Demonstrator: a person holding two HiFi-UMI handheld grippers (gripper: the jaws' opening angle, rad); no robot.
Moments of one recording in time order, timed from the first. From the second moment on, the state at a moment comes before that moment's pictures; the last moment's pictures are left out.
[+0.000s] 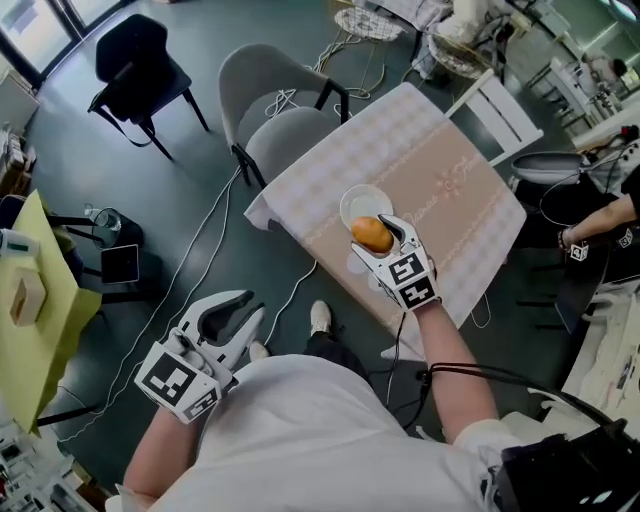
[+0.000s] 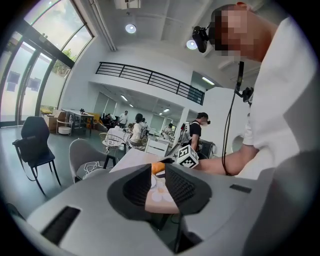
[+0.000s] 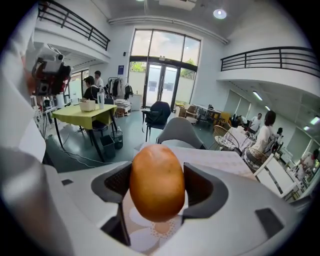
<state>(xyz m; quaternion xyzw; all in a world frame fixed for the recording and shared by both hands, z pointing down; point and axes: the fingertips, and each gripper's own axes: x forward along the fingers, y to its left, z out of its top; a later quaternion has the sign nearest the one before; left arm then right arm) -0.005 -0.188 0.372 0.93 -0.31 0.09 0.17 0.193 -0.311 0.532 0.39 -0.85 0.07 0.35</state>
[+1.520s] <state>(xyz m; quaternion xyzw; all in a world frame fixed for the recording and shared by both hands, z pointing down) -0.091 -0.072 0.391 0.96 -0.22 0.07 0.16 0.061 -0.075 0.352 0.44 -0.85 -0.02 0.28</state>
